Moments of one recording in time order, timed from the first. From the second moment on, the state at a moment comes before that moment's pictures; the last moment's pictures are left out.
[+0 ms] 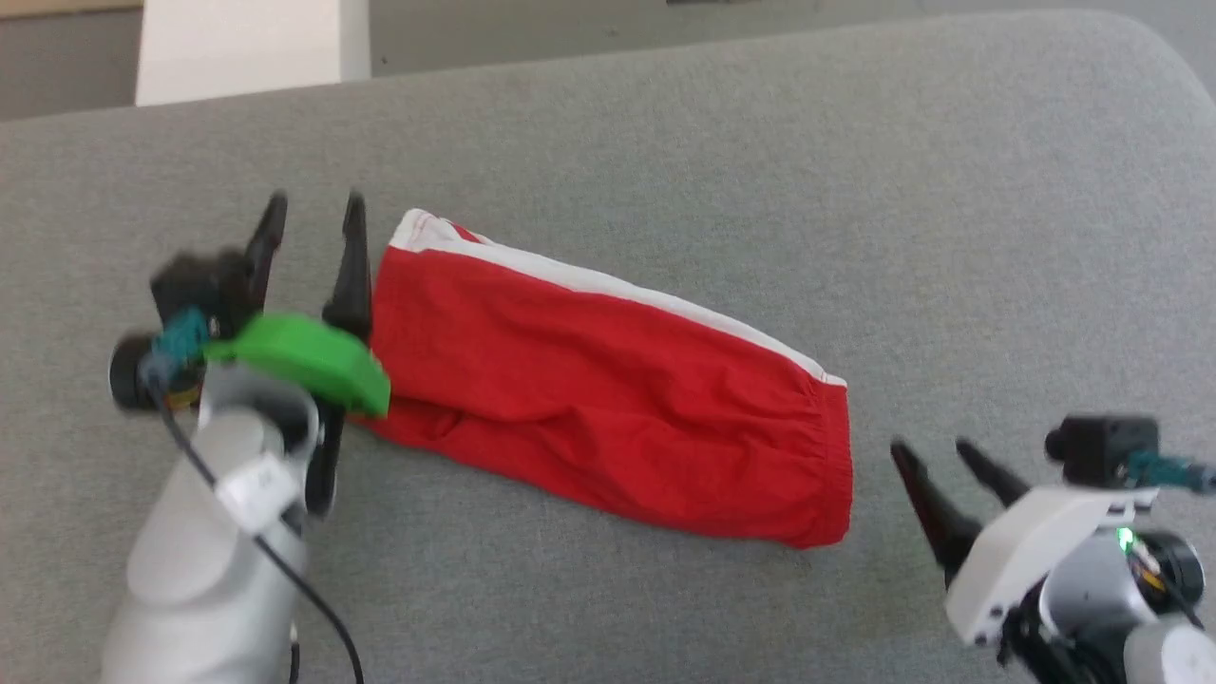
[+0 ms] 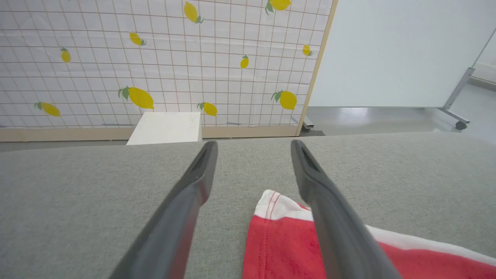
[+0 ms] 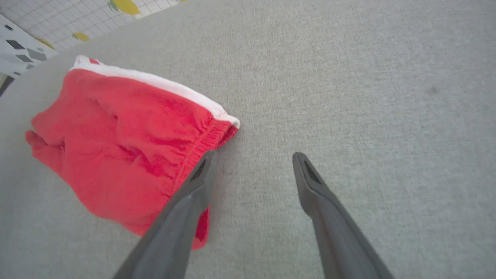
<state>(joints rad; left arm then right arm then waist) -0.56 0.30 -0.28 0.45 -0.47 0.04 -0.24 -0.02 -0.05 -0.05 -0.14 0.36 0.13 0.50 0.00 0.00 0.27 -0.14</state>
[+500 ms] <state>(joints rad) -0.11 0.30 -0.21 0.05 -0.48 0.22 -0.23 0.01 -0.05 0.01 -0.11 0.28 0.13 0.71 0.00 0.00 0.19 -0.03</state>
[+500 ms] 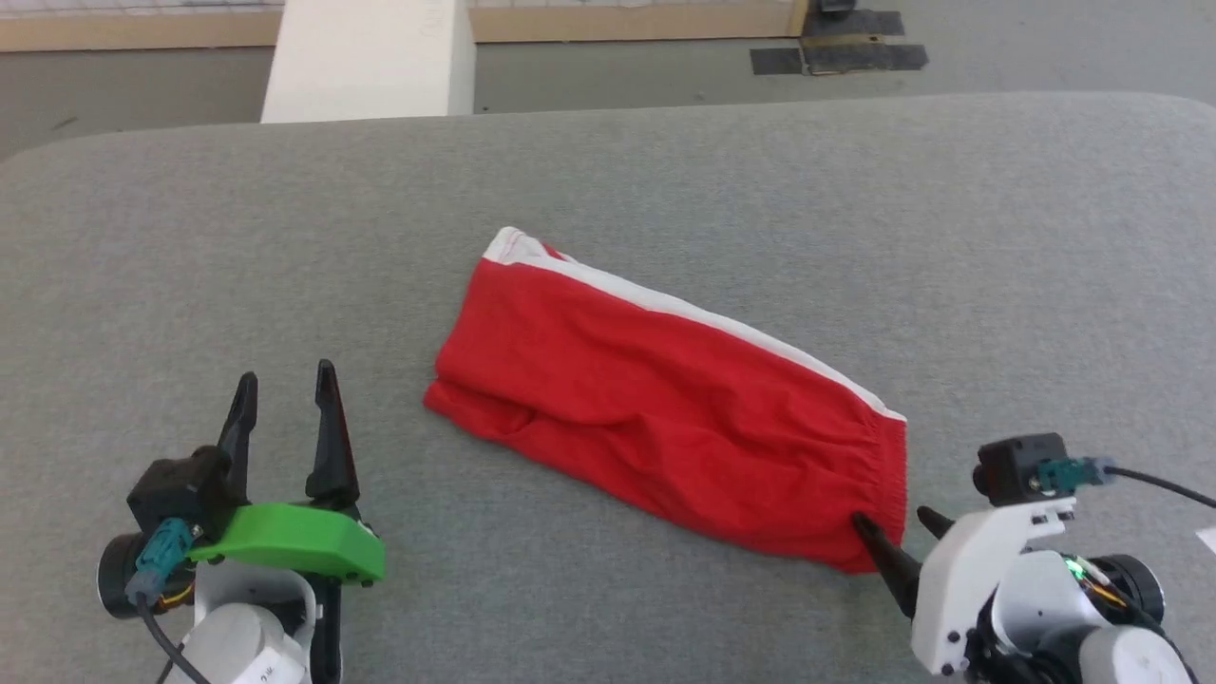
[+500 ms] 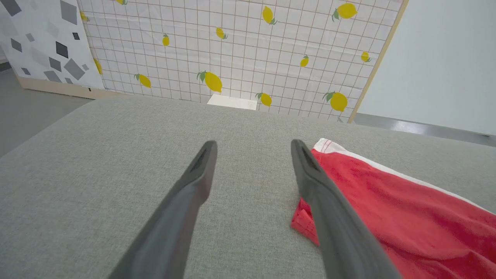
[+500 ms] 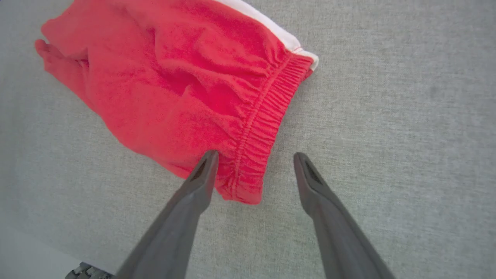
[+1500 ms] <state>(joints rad) -0.51 0.27 -0.41 0.38 -0.56 0.27 0.51 -0.18 -0.05 0.12 0.18 0.23 0.13 0.71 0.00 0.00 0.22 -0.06</state>
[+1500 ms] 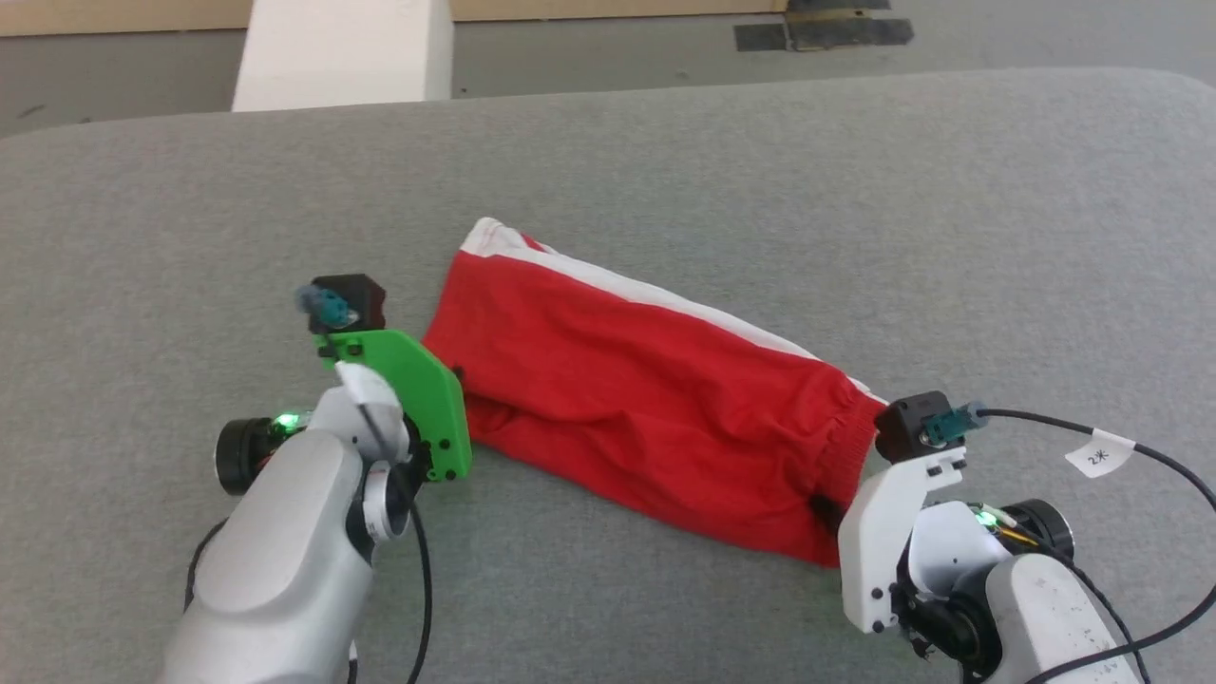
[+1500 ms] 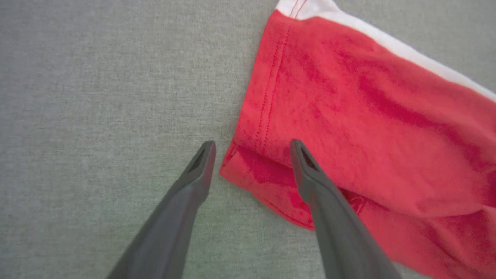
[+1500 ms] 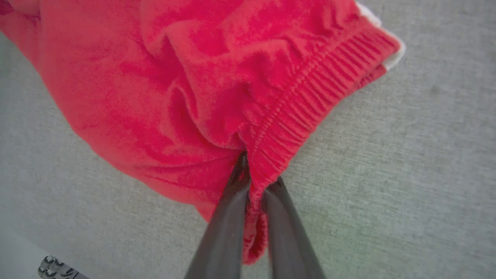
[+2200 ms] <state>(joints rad) -0.43 0.25 -0.32 0.34 -0.71 0.21 0.46 -0.19 -0.06 0.06 0.17 0.24 0.13 0.70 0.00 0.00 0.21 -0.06</state>
